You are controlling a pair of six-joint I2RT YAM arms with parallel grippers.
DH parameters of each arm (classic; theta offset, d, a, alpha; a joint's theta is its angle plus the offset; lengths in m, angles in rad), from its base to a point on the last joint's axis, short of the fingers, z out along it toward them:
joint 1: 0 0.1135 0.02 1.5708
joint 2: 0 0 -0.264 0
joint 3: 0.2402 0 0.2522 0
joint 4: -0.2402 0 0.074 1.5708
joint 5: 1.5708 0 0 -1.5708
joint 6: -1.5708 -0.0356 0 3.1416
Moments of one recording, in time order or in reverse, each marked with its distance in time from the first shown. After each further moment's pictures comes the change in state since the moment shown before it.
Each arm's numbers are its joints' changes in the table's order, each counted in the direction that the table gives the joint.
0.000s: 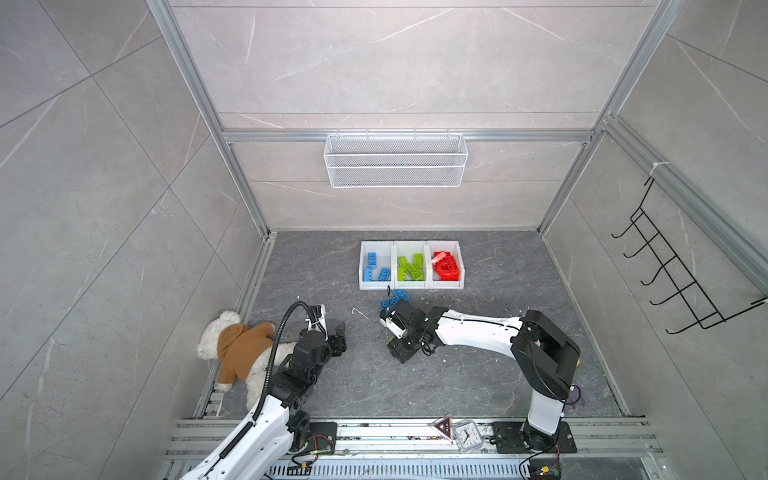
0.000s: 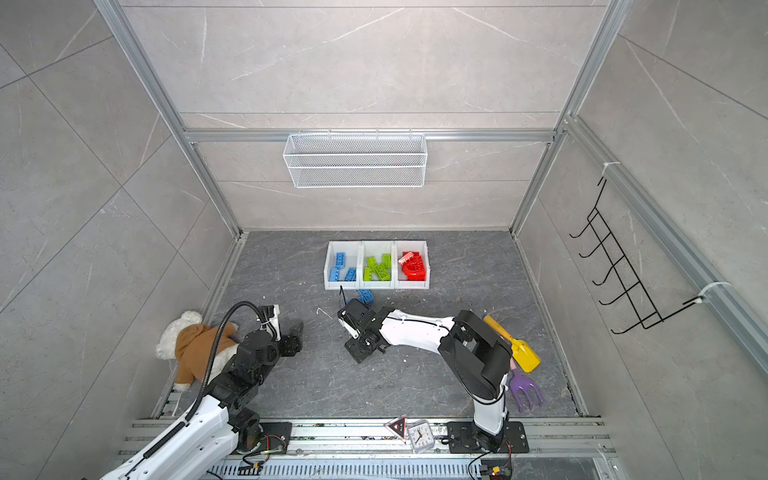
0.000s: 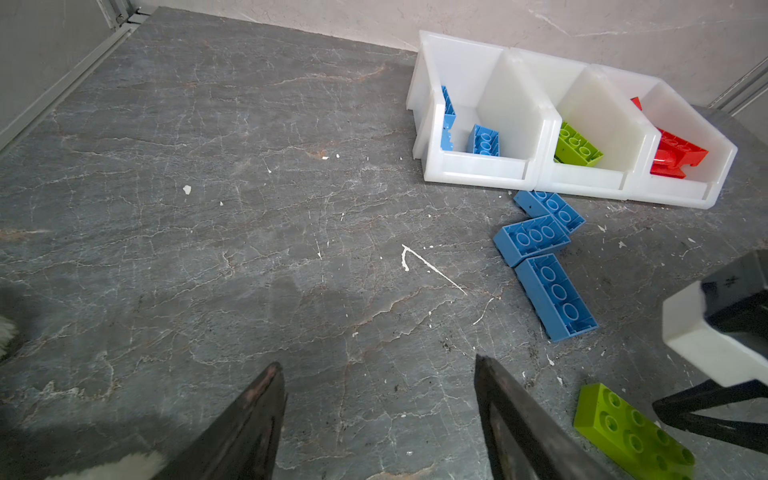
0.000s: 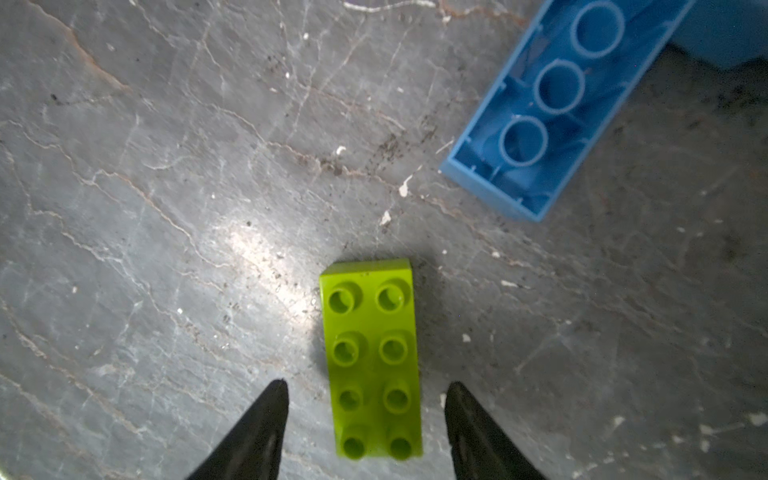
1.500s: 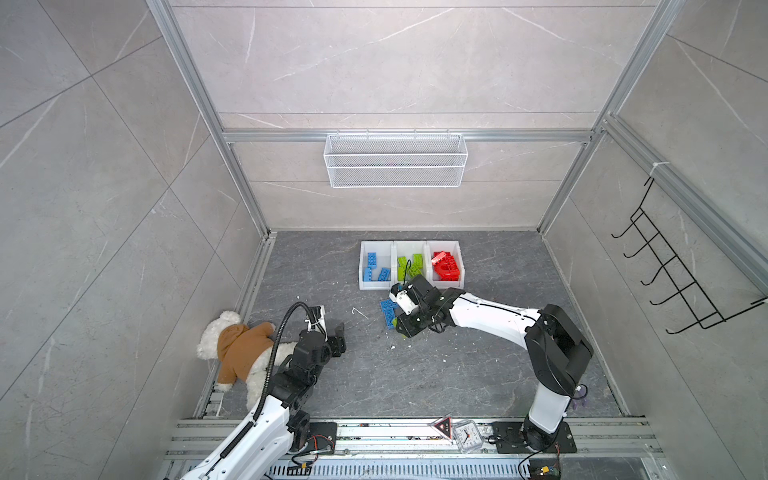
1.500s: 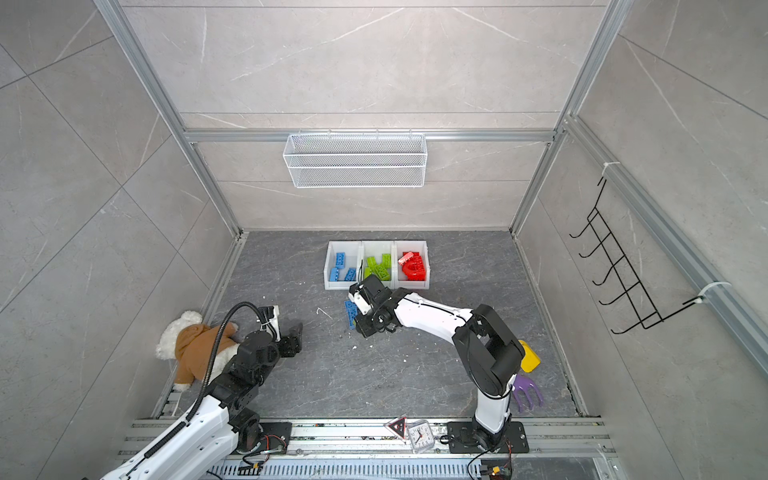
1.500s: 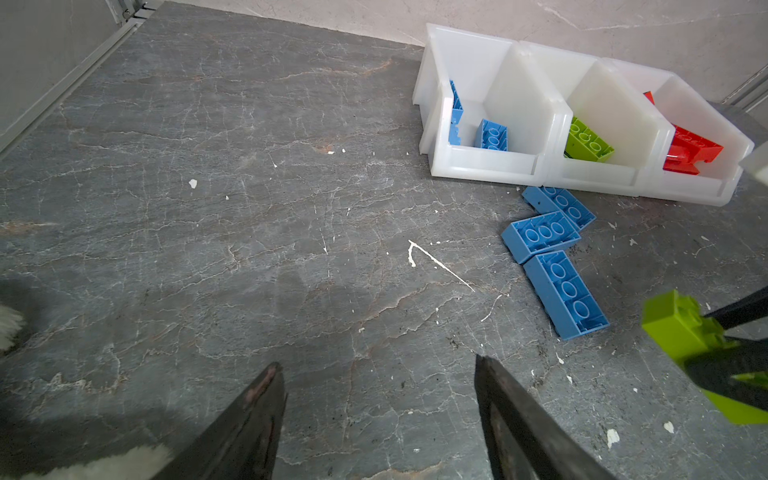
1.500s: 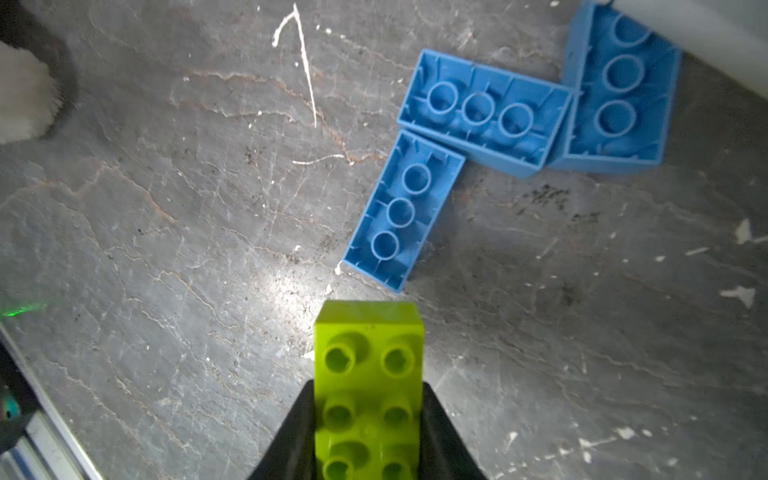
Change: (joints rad) left arm 0.004 -0.014 -0.006 0.000 -0.008 0.000; right arm -0.190 0.055 0.043 0.039 -0.174 -0.013
